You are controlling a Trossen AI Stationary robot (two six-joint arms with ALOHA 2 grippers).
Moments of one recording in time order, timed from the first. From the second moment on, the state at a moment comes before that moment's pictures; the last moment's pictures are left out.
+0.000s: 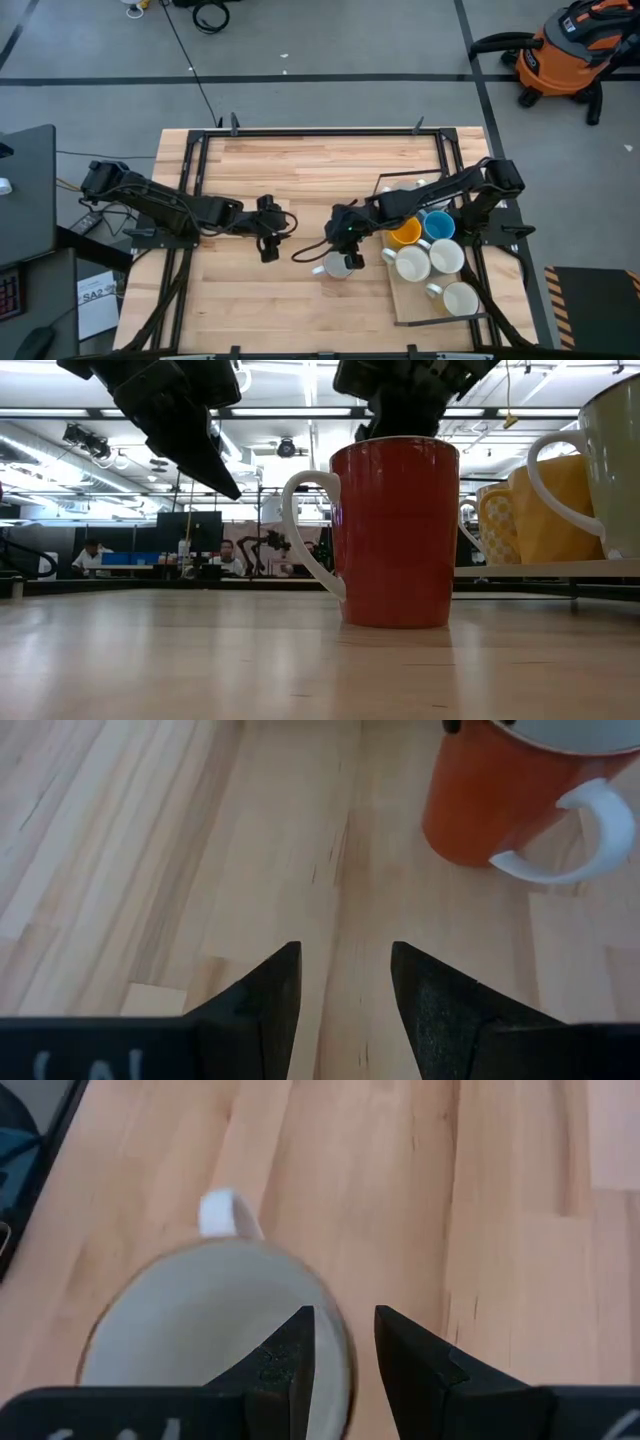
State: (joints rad) left arm -0.22 1.32 0.78 -0.26 -0.29 -0.25; right arm 0.16 1.71 1.20 -0.40 -0.10 0.05
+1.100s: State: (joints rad) left arm -0.22 1.32 0.78 -0.26 -0.29 -0.25; right arm 0.24 1.71 1.33 -0.65 -0.11 0.33
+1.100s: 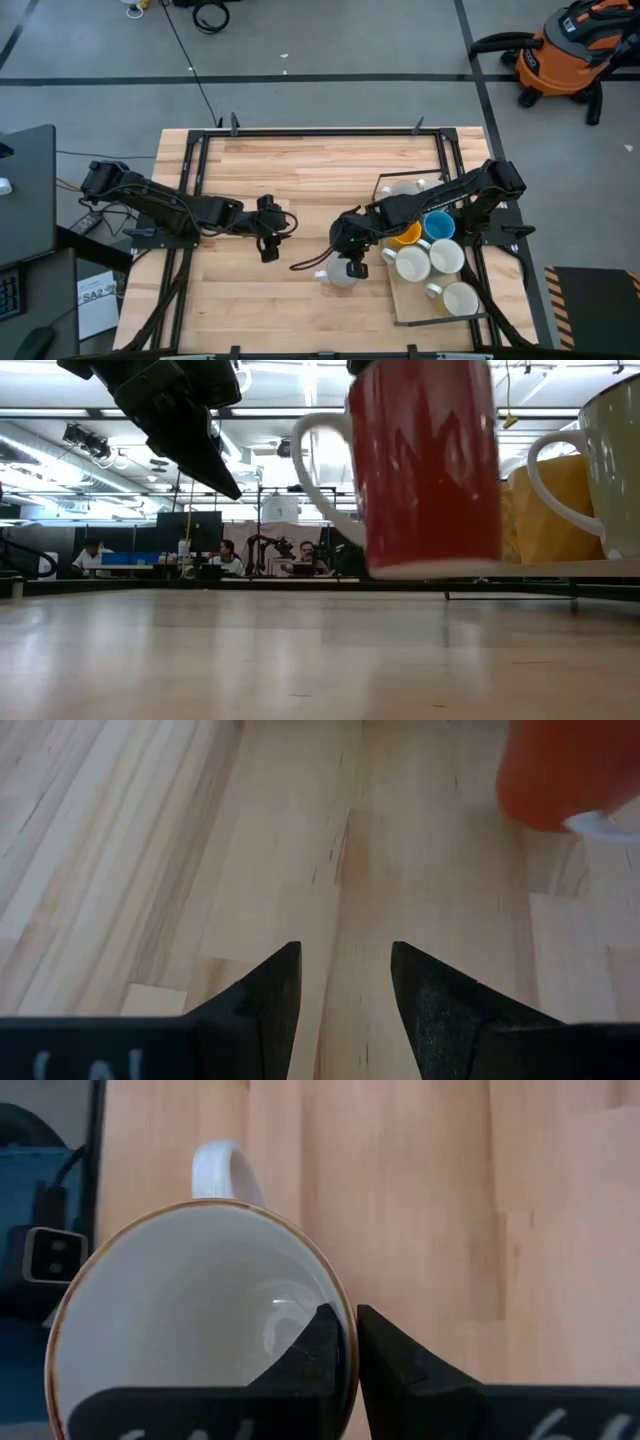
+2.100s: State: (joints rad) left arm -0.22 1.32 0.78 -0.26 -0.29 -0.25; right arm 0.59 1.52 1.51 -1.09 0.15 0.99
